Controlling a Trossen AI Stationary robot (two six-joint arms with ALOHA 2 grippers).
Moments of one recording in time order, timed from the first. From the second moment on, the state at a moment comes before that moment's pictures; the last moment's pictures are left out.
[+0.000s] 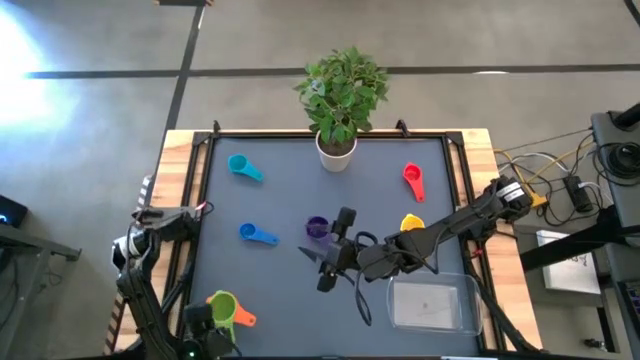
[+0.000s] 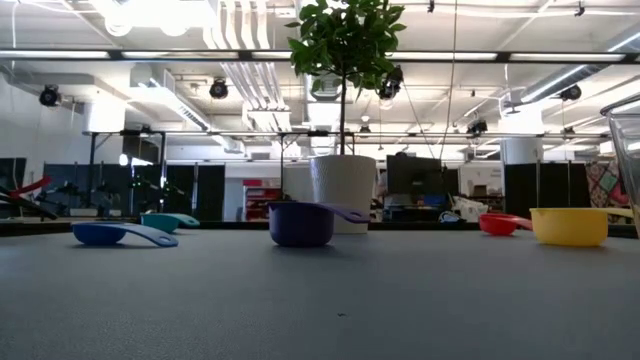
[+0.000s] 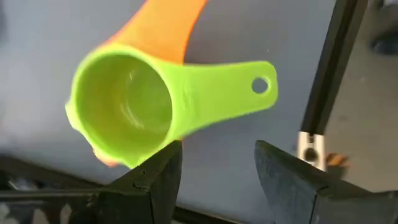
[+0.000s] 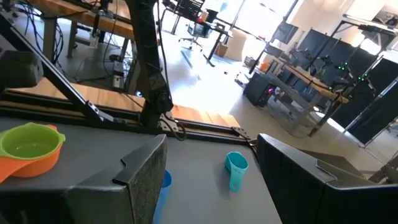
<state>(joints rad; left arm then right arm) -1.16 2.02 1.66 -1.37 -0.14 -1.29 0.43 1.74 1.43 0.15 0.78 -0.26</state>
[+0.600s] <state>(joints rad) -1.16 2.25 2.00 -1.57 -0.24 -0.88 0.44 1.74 1.43 0.13 0.75 -0.26</state>
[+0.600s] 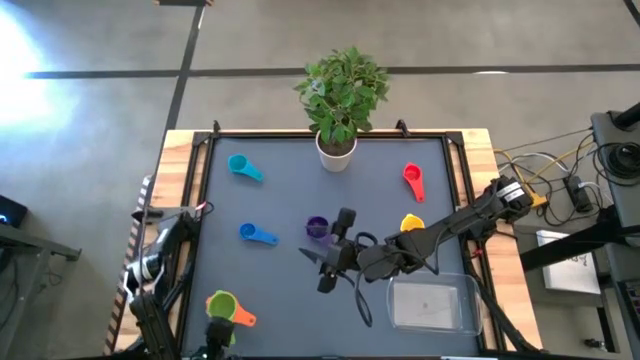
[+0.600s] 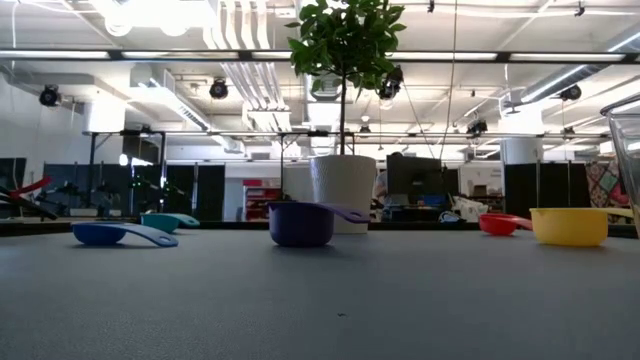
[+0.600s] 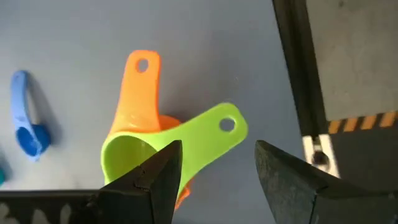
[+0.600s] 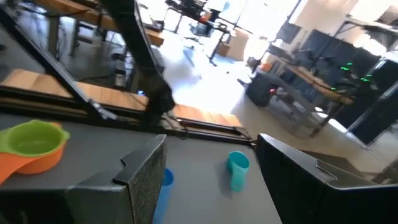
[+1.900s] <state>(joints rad) -1.30 1.72 1.39 -1.28 -0.65 -1.34 0.43 1.74 1.43 0.11 0.68 -0.23</state>
